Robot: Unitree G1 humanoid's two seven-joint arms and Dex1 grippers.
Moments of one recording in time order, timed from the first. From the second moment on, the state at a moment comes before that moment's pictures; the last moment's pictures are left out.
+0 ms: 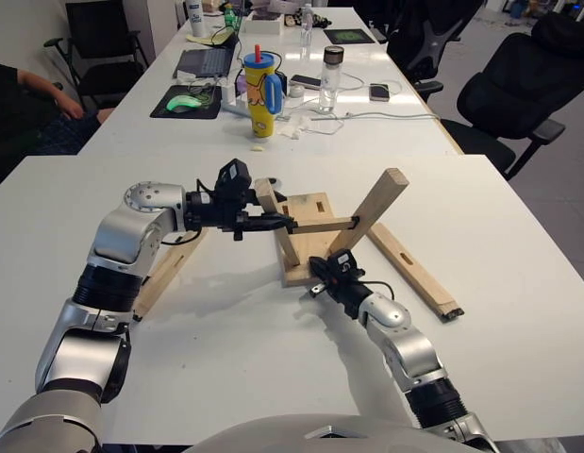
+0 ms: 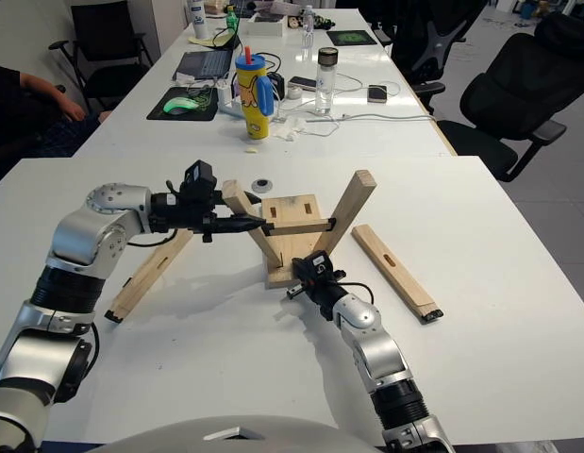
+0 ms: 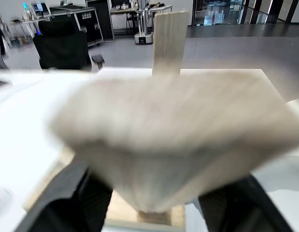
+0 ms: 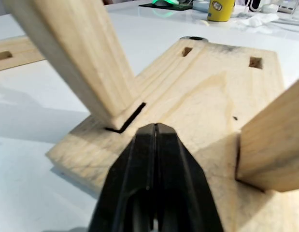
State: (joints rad) left arm -0.60 0.56 -0.19 0.10 -0.47 0.53 -1.11; right arm -0.01 -0.18 0.28 -0.02 0.12 0.29 0.33
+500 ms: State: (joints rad) left arm -0.69 0.65 0.35 -0.04 -1.07 0.90 -0.91; right arm 0.01 -0.18 0.28 -0.07 0.13 0.34 0.32
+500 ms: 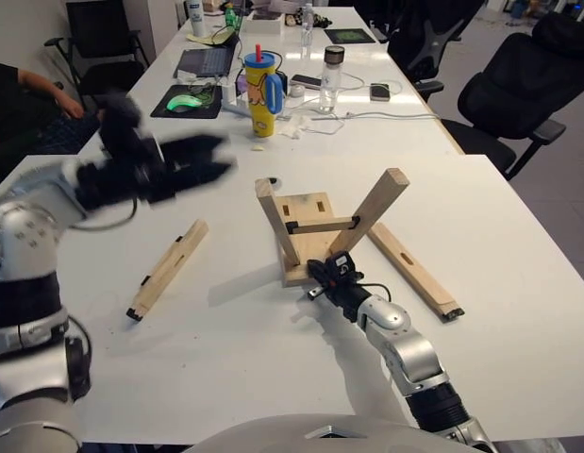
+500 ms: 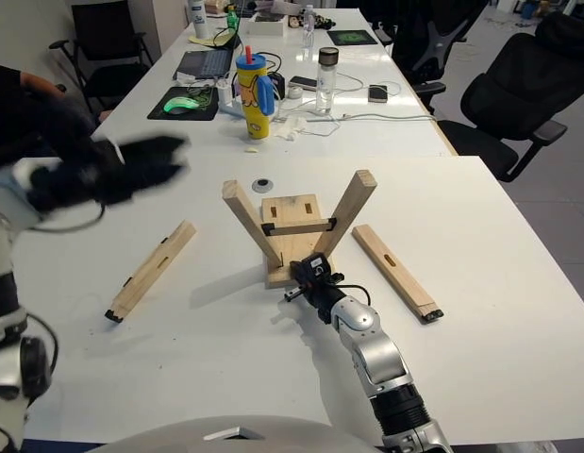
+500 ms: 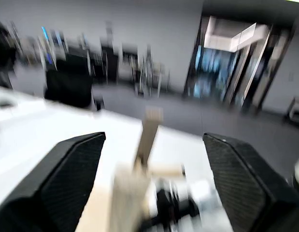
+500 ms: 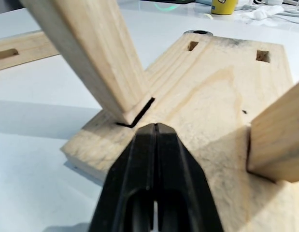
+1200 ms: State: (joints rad) left arm -0.68 0.28 0.06 -0.18 -0.84 0.66 -0.24; right arm -0.07 -0.14 0.29 0.02 0.13 0.34 0.31
